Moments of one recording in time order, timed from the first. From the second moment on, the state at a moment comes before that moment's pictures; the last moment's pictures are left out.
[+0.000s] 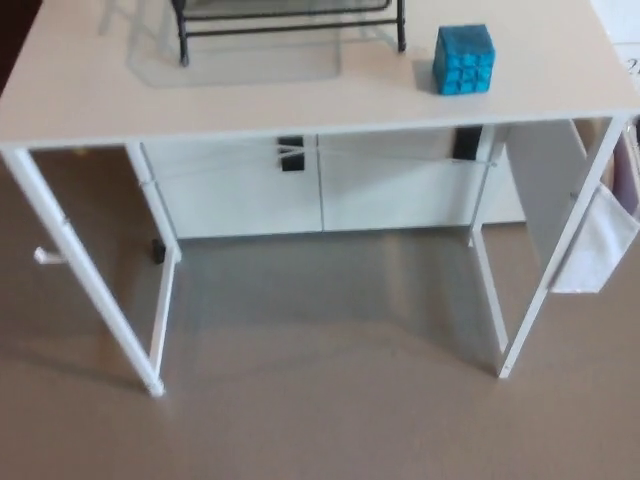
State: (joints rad) left_arm 0.57 0.57 0.18 0.83 -0.02 0.08 -0.29; right_arm 0.40 -0.92 0.13 1.12 -0.31 -0.24 0.12
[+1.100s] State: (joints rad) left_arm 0.53 0.58 0.16 0.86 0.00 0.08 -0.26; right_arm 0.41 -0.93 0.11 1.06 -0.31 -0.23 0.12
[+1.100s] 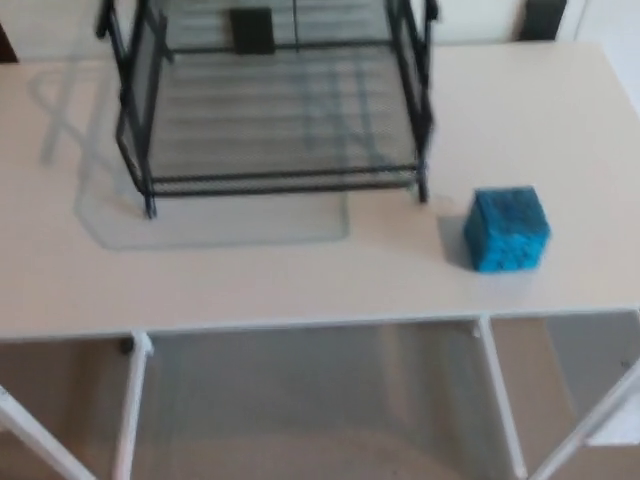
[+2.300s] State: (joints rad) left_arm 0.59 0.58 0.25 0.69 -0.02 0.07 -0.22; right_arm 0.28 -0.89 -0.16 1.18 -0.17 -0.22 0.22
